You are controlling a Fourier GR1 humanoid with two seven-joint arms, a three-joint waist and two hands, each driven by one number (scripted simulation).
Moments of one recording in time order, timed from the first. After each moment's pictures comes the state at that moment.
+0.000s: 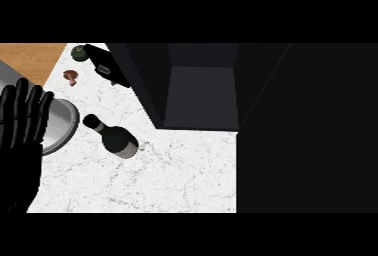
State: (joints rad) left arm 0.00 0.09 0.03 -2.10 -0.01 0.01 0.03; right arm 0.03 -0.11 -0.04 -2.10 -0.05 -0.03 0.00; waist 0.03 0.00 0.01
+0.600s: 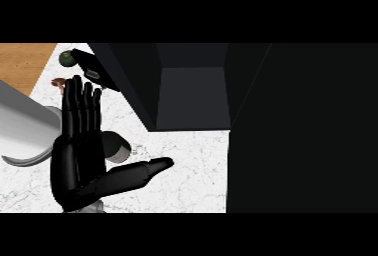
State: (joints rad) left arm -0.09 0.01 -0.29 -1.95 -0.14 0.53 0.08; right arm 0.15 -0.14 0.09 -2.24 -0.14 0.12 0.10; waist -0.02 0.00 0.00
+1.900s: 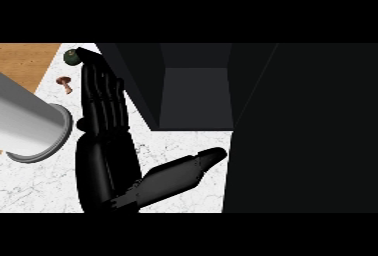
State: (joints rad) left arm -0.36 0.00 -0.54 -1.99 -0.47 0.93 0.54; right arm 0.06 -0.12 0.18 -2.47 -0.10 0.04 0.49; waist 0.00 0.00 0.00
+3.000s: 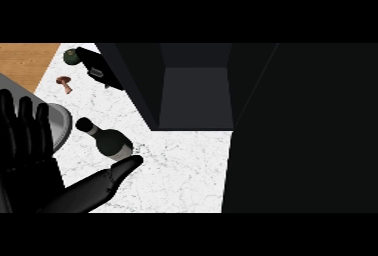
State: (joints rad) left arm -0.10 0.07 -0.34 -2.24 -0.43 0.80 0.60; right arm -0.04 -0.12 0.13 -2.49 -0.07 0.02 0.60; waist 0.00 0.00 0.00
